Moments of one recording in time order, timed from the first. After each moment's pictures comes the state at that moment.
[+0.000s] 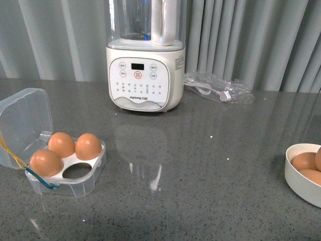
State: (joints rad) left arm 0.00 0.00 0.03 0.00 0.00 0.00; right arm 0.00 0.00 0.00 0.00 0.00 -0.01
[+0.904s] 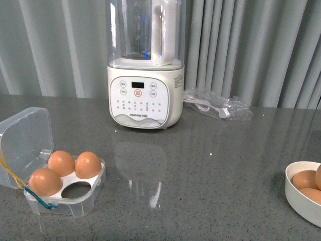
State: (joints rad) left arm 0.00 0.00 0.03 0.00 0.00 0.00; right arm 0.00 0.00 0.00 0.00 0.00 -0.01
